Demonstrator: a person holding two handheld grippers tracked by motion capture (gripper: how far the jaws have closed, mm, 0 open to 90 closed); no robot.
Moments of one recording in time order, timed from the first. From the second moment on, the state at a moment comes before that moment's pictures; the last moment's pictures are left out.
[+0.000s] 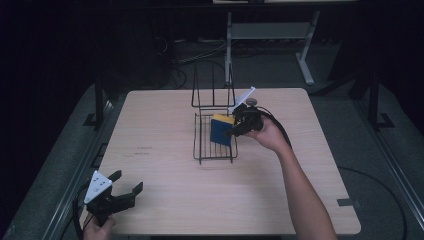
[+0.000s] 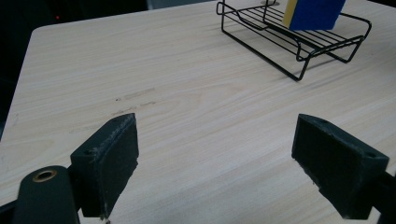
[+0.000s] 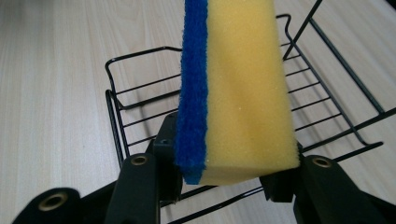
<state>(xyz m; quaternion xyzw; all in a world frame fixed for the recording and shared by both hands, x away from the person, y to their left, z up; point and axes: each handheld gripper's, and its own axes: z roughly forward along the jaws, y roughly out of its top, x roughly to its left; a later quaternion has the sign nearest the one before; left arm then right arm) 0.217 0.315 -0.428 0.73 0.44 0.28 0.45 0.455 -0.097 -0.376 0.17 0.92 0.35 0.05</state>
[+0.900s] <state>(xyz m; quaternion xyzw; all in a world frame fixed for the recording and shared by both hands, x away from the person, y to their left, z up) 0.216 0.314 -0.428 0.73 0.44 0.28 0.44 0.454 -0.102 -0.378 0.18 0.92 0.35 0.04</state>
